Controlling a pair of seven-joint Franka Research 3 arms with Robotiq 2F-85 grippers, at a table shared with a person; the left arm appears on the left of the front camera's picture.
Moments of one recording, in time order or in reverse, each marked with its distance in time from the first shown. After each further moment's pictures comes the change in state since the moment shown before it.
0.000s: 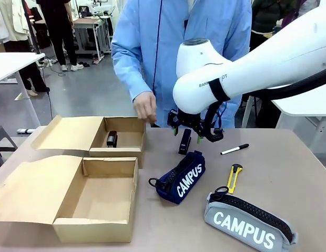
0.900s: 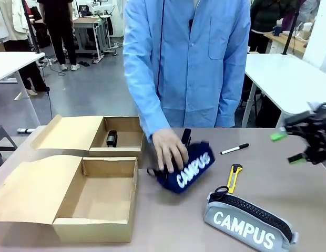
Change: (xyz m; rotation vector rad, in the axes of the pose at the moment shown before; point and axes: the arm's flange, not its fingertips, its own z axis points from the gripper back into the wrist) left arm 0.000 0.000 0.001 0.000 -0.002 -0.001; right arm 0.028 -0.407 0.046 0.844 0.285 0.219
